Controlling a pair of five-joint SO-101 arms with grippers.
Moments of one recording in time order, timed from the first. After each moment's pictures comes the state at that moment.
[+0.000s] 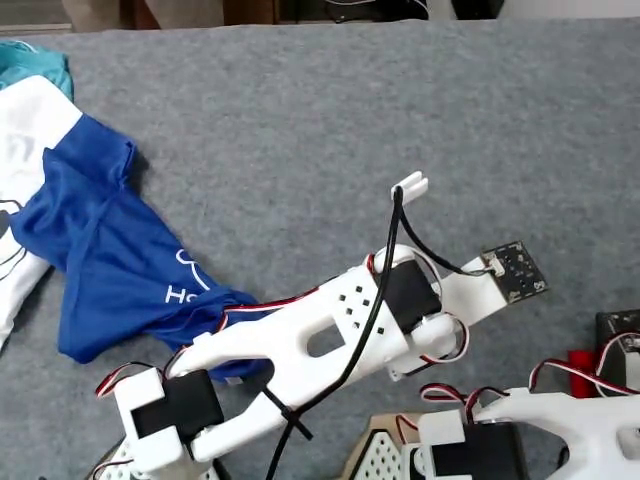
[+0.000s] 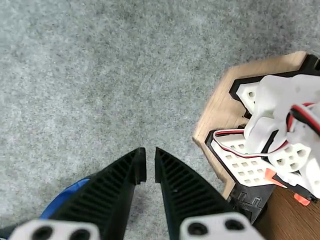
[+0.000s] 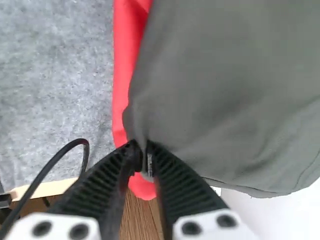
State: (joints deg) left arm 61.5 5.8 -14.9 93.4 -11.4; right arm 82.5 -27.2 47.6 61.2 77.1
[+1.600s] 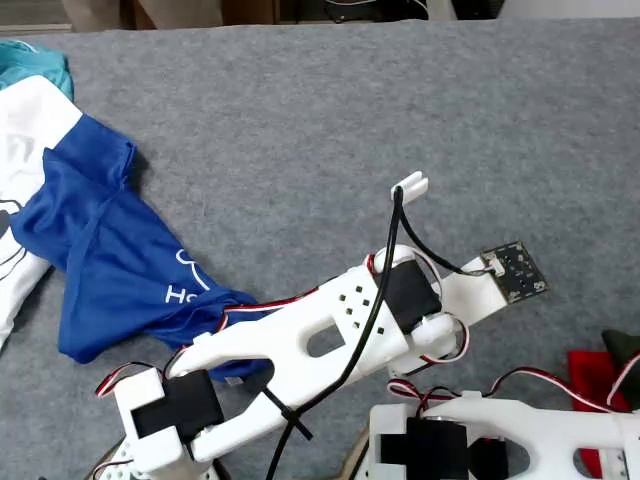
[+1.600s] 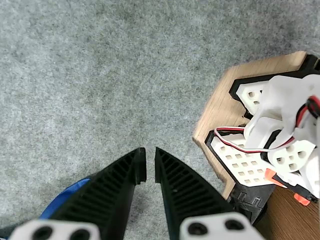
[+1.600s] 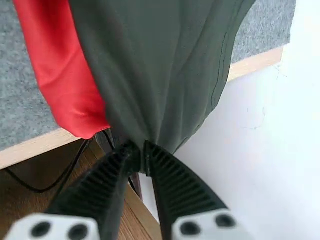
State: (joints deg) left arm 61.5 5.8 -14.9 93.4 -11.4; right arm 91.0 -42.6 45.5 61.2 79.3
